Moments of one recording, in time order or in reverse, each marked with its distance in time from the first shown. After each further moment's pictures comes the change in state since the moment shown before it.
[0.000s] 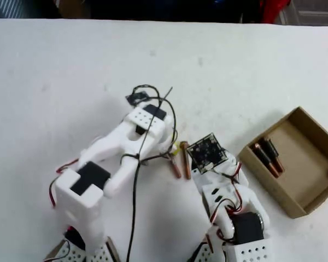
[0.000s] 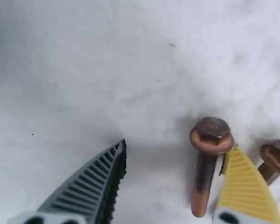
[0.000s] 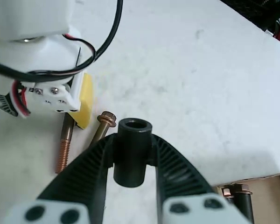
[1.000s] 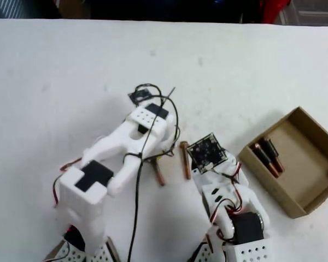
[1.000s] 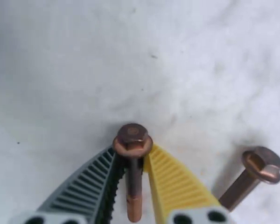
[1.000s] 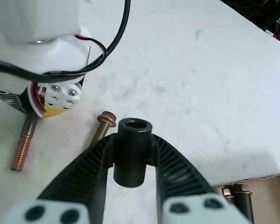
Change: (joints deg) left arm 0.3 5.1 -4.5 -1.3 0.1; right arm 0.0 0.0 0.0 0.0 0.0
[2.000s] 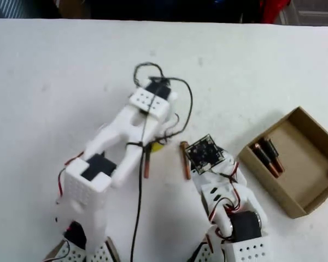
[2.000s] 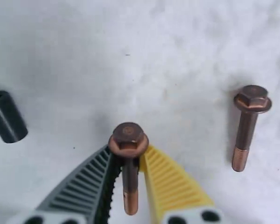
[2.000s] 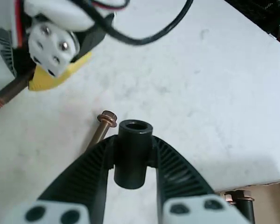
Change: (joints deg) left arm -2.5 2.5 -21.1 22.4 -27.1; right arm 0.0 0.0 2.8 -2.8 1.8
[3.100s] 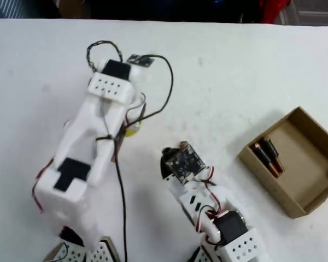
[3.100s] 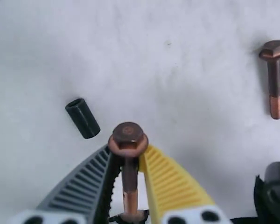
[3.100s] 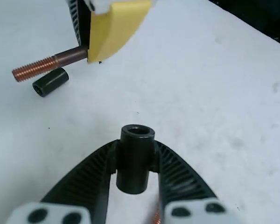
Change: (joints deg) left arm -11.4 -12.0 -0.7 8.1 -26.0; right arm -18.5 0.0 7.1 -12.6 -12.2
